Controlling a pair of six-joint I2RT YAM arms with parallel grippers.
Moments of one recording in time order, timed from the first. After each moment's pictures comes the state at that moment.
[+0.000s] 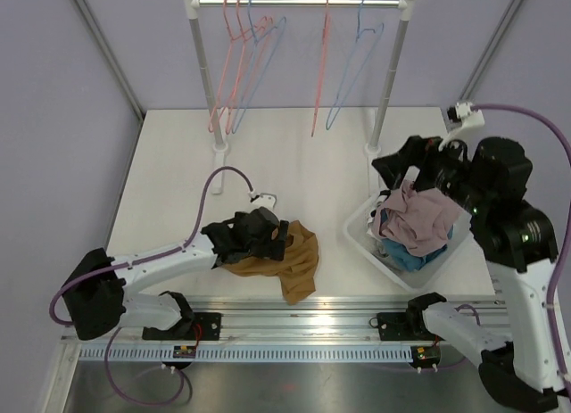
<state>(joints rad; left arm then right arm) -0.94 1.22 0.75 -0.48 -0.31 -0.61 0.30 0.99 1.58 -0.84 -0.18 0.29</state>
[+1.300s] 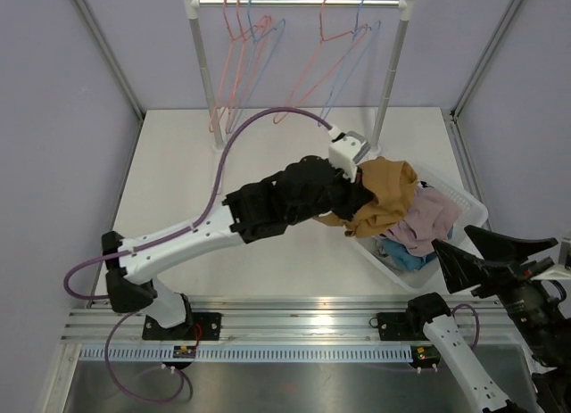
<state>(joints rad) -1.22 1.46 1.59 -0.44 -0.20 -0.42 0.30 0.34 1.40 -0.91 -0.11 0.40</state>
